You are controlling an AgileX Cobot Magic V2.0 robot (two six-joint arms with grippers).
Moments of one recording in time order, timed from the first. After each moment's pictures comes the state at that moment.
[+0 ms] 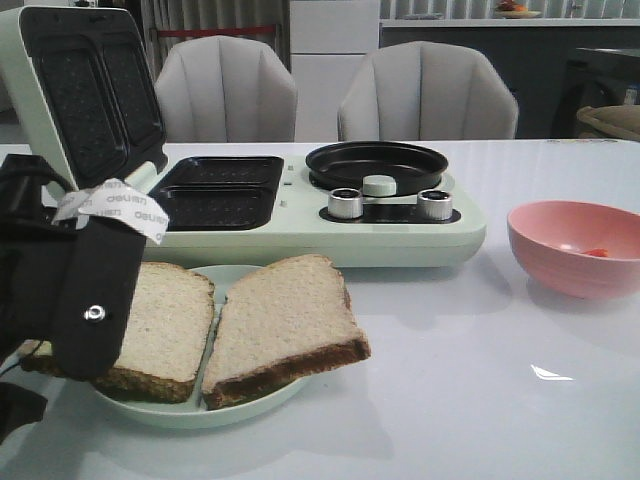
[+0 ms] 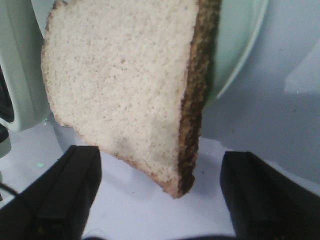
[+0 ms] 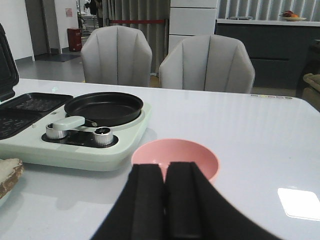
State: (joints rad) left arm -0.89 1.48 -0.51 1.38 0.57 -0.45; right arm 0.16 -0.01 0.03 -0.01 0.02 0.04
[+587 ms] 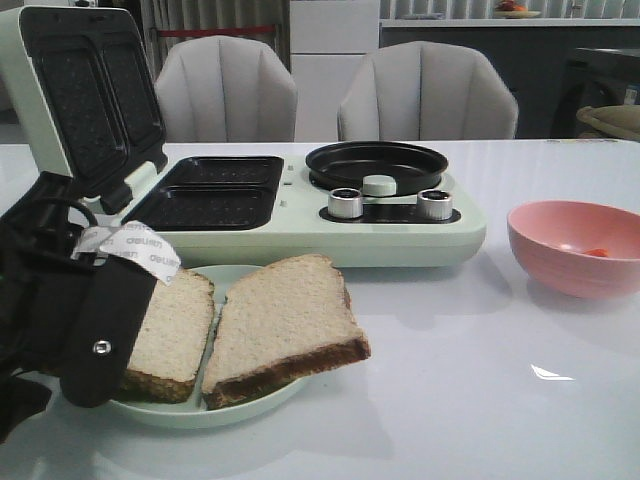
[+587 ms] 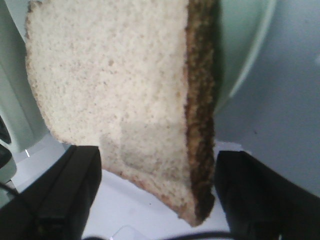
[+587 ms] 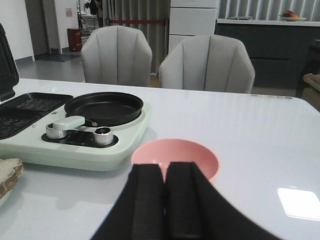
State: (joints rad) left arm -0.83 1.58 -0.53 1.54 0.55 -0.46; right arm 0.16 -0.01 0.03 -0.01 0.02 0.04
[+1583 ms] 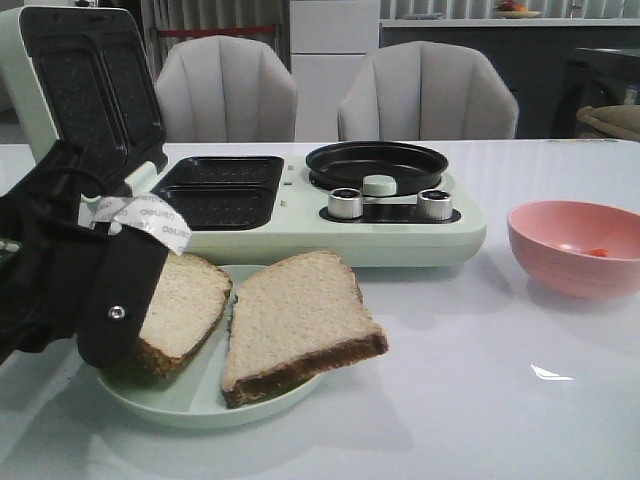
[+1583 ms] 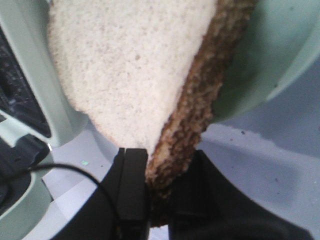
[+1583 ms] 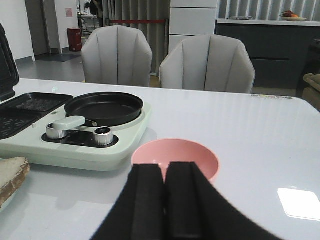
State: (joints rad) left arm -0.81 1.58 -0.57 1.61 0.59 -0.46; right arm 0.16 -0.01 0.03 -0.01 0.02 0.04
